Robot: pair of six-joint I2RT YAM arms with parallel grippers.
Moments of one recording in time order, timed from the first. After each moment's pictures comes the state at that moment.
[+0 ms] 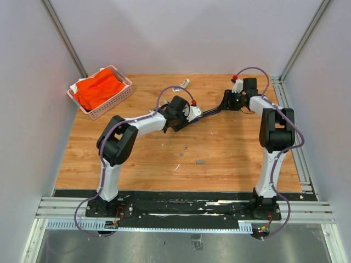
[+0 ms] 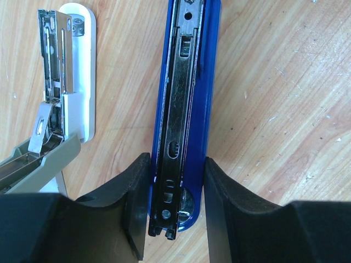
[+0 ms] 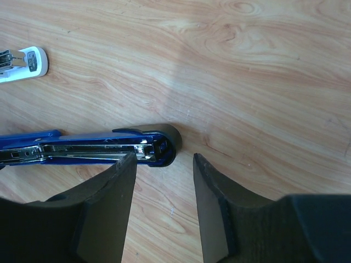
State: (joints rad) left arm -0.64 2.05 1.42 -0.22 -0.02 0.51; right arm 0.02 2.14 1.53 -0.24 -0.52 0.05
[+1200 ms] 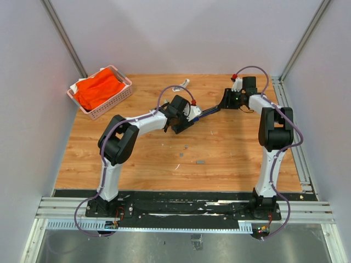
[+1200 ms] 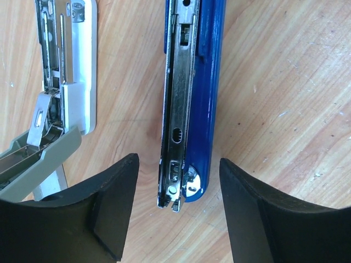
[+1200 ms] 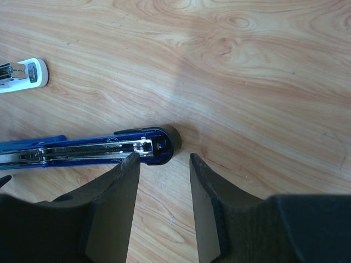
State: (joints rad) left arm -0.64 2.07 1.45 -0.28 -0.05 0.49; right arm 0.02 2.17 1.58 -0.25 -0.52 0.07
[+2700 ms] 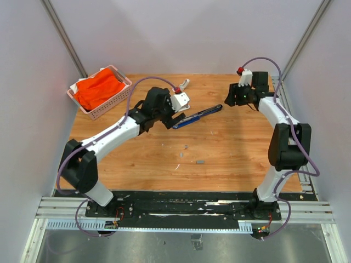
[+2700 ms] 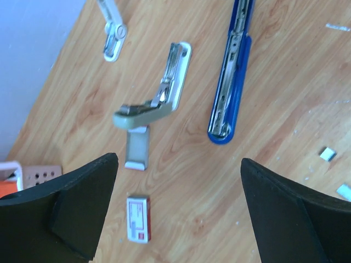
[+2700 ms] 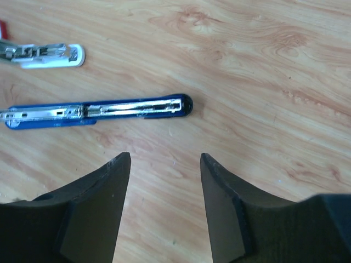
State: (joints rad) left arm -0.62 1.61 1.26 -0.22 -0.02 0.50; right arm 0.02 1.85 1.43 -0.30 -0.44 -0.08
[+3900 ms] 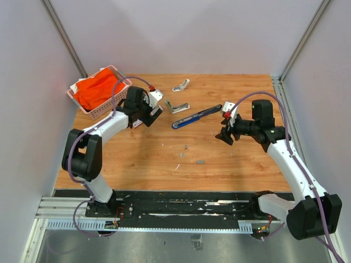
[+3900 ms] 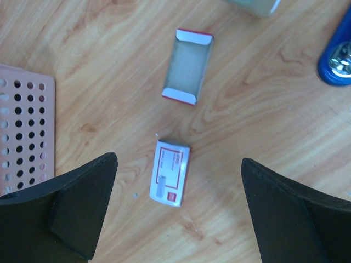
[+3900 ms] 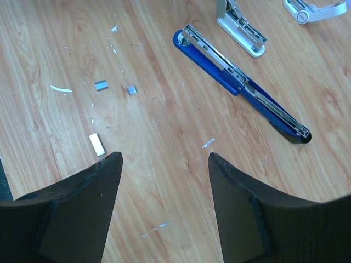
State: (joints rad) left arm -0.31 1.65 1.11 -0.17 0.04 0.51; right arm 0.20 1.10 0.94 -0.52 -0.75 -0.69
